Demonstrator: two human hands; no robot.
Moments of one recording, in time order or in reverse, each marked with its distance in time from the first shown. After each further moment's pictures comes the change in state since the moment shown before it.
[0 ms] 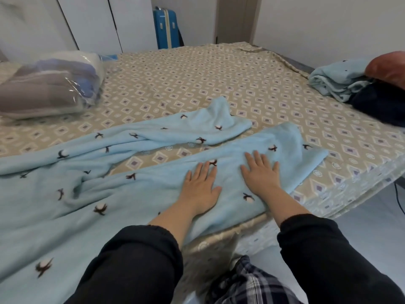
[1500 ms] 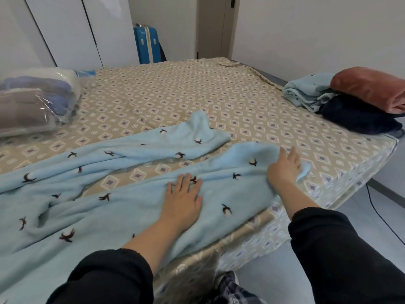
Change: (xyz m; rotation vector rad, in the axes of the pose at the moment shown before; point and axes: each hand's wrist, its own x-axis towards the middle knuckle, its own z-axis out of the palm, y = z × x) left_hand 0.011 0.012 0.005 0.076 0.180 0.002; right_hand 0.030 0.087 -0.047 0.465 0.452 0.438
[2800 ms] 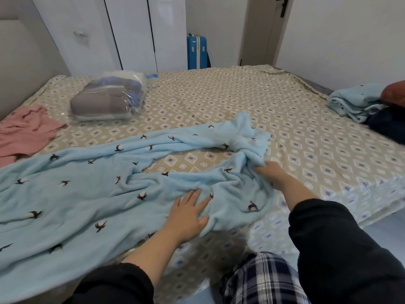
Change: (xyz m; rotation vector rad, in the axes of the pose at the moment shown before) left_hand -0.157 -0.058 -0.020 -0.049 -0.091 -0.064; right_hand -0.113 -0.087 0.000 0.451 -0.693 -0.052
